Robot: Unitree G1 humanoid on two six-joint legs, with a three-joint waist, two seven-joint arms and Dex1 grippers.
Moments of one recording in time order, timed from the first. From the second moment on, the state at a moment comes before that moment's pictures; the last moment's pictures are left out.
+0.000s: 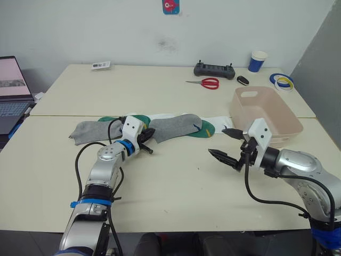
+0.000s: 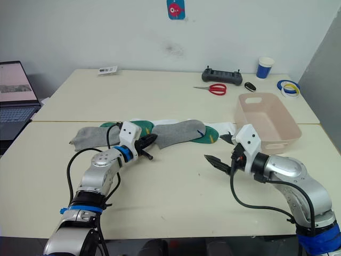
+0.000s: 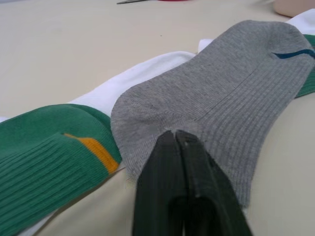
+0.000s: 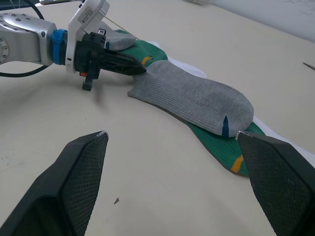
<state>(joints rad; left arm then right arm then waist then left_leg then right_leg) -0.53 0.38 0.03 0.43 -0.17 0.14 -0.62 -0.28 -0.64 -0.02 -0.53 0.50 0.71 0.65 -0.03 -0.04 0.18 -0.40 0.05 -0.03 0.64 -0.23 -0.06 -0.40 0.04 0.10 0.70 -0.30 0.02</state>
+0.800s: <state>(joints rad) -0.45 0.40 0.05 0.29 -0.18 0.23 -0.61 -0.29 -0.61 0.02 -0.50 0.49 0.67 0.67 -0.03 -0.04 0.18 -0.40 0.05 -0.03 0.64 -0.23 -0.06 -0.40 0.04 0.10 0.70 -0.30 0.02</state>
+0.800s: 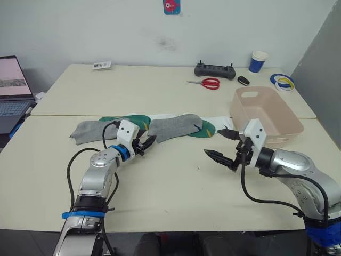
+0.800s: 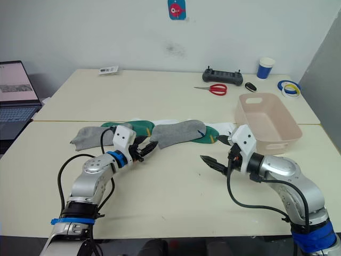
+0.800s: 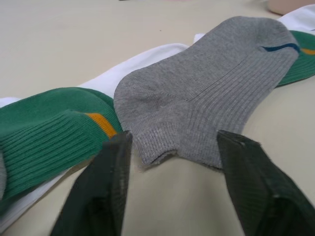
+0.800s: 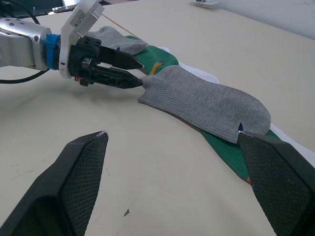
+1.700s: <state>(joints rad) -0.55 0.36 0.01 0.45 -0.13 0.17 -0.60 -0.25 -0.62 0.01 -0.50 0.49 0.67 0.65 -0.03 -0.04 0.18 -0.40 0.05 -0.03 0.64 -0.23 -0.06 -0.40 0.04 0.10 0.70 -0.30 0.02</state>
